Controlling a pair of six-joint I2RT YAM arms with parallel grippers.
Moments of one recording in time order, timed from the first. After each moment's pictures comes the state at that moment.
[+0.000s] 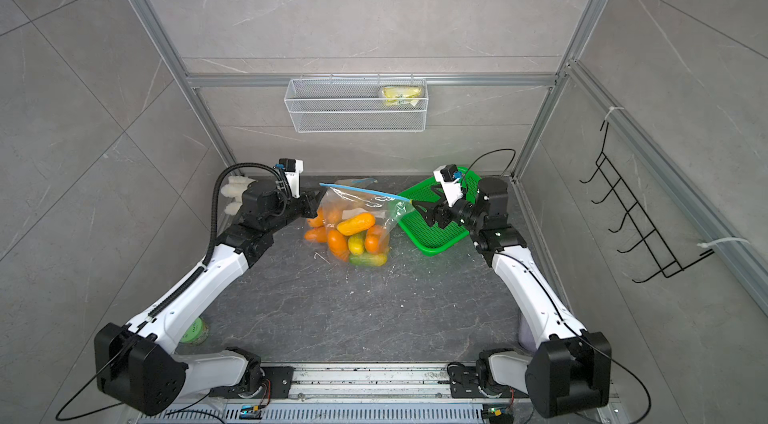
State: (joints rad) left arm -0.37 1.33 1.15 -0.10 0.21 -0.37; right arm 0.14 1.22 1.01 -0.01 -0.64 -0.11
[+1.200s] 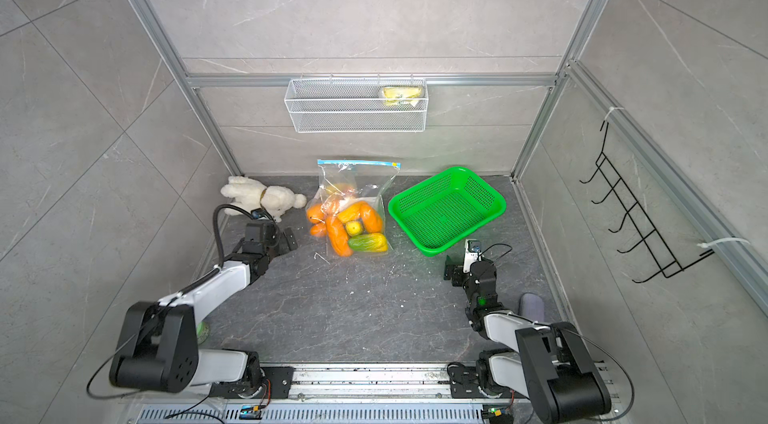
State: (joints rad) left arm -0.14 1.41 0.69 -0.06 -0.25 -0.31; right arm 0.13 1.27 0.16 0.74 0.12 0.05
